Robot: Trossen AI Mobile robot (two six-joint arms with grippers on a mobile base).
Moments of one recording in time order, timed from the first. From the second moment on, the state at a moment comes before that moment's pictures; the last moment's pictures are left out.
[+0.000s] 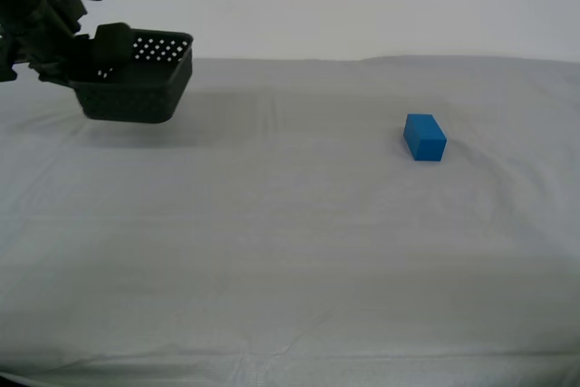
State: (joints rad) arm 0 0.00 1.05 0.52 0.40 -0.01 0.00; arm 1 -0.02 1.70 0.87 -0.18 0.11 -0.09
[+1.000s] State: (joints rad) arm 0 0.01 1.05 0.52 0.30 -0.01 0.01; arm 1 -0.48 2.07 1.14 -0.21 0.14 -0.25
